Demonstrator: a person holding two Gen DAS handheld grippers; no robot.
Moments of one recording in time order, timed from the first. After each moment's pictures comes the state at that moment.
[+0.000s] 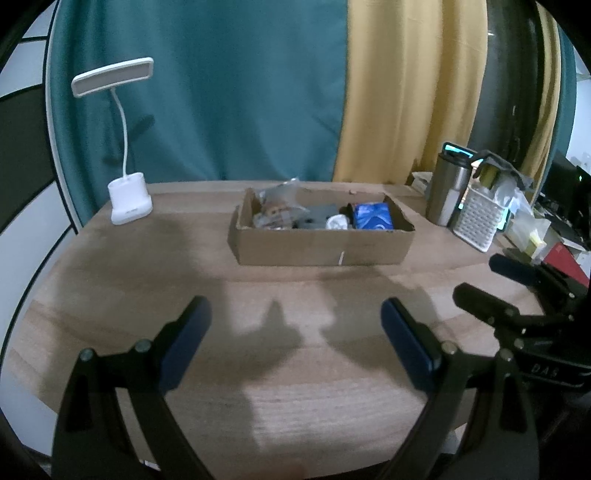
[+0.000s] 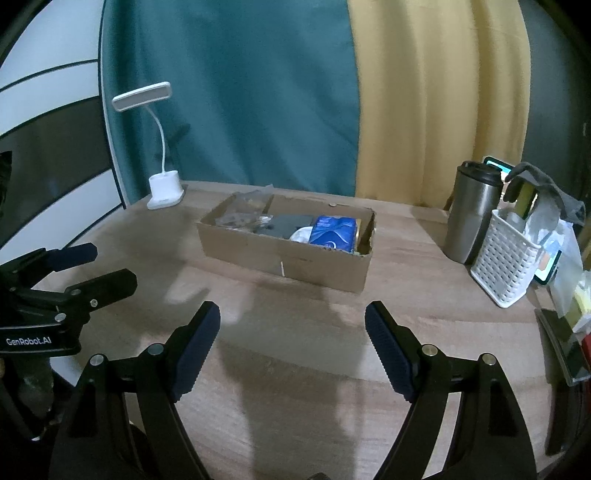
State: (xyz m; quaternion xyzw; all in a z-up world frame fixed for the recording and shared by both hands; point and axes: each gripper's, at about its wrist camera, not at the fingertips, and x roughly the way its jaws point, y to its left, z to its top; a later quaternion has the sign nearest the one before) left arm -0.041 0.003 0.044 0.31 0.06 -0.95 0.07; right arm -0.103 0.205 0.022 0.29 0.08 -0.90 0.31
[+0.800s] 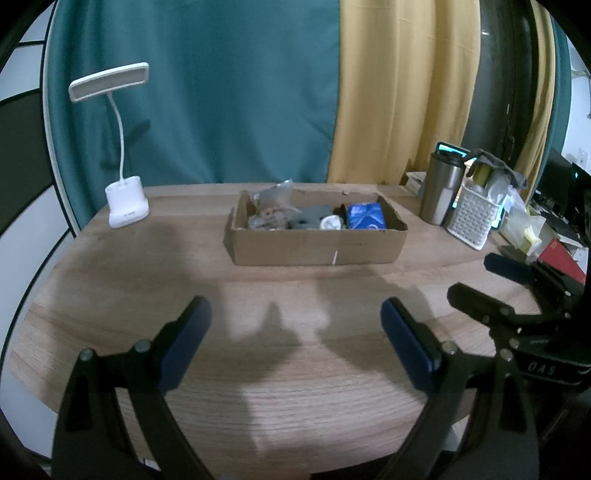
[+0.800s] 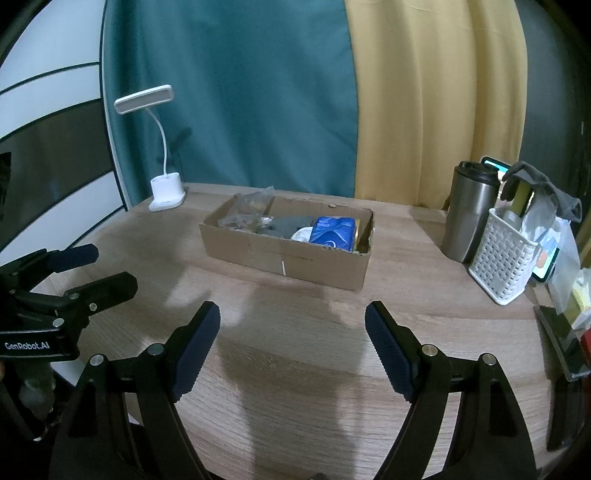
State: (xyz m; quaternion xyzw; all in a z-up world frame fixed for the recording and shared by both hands) left arm -0.037 0.007 0.048 0.31 0.05 -0.95 0.07; right arm -0.095 0.208 0.025 0.28 0.08 -0.90 0.32
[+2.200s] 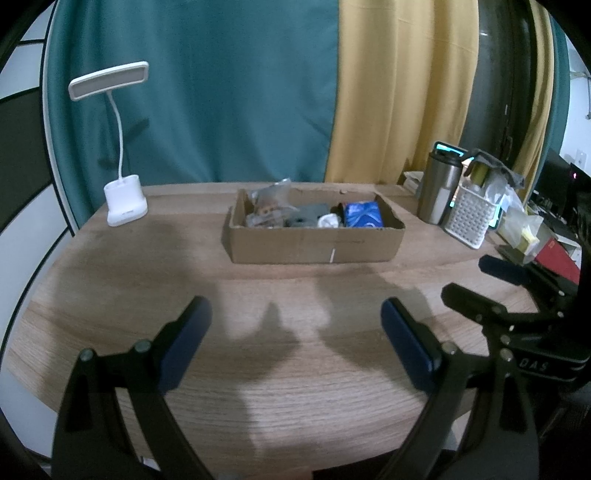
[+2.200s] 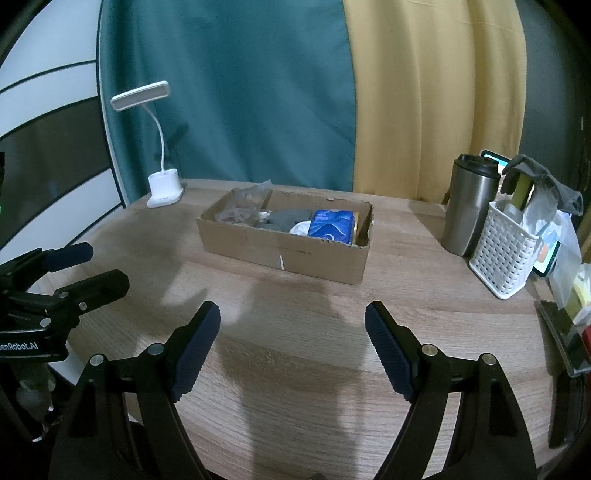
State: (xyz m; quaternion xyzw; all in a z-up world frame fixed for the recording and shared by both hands) left arm -0.033 0.007 0.045 0.31 0.06 -0.95 0.06; right arm -0.099 0.210 0.020 0.29 0.08 -0.90 0.31
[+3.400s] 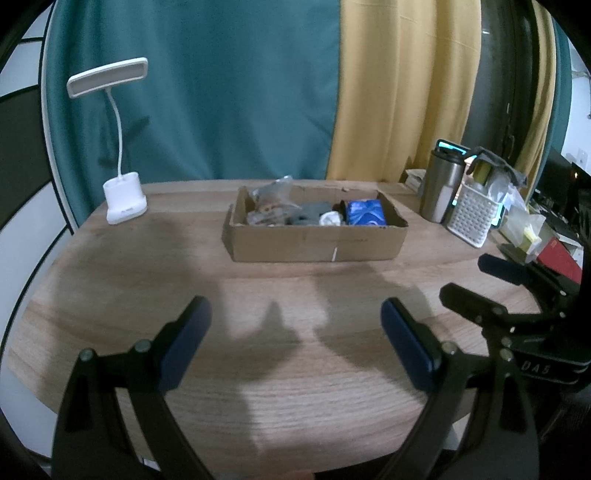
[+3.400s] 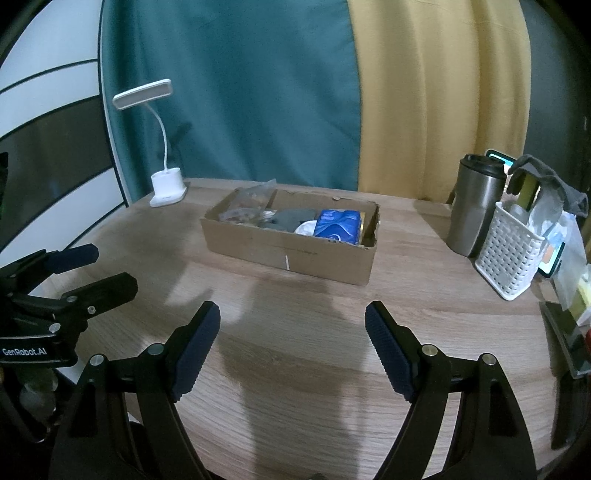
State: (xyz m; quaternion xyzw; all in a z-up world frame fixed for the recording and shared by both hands) left arm -0.035 0.007 0.041 0.31 0.06 -0.95 0.07; right arm -0.099 0.204 0.021 0.30 0.08 -0.90 0.32
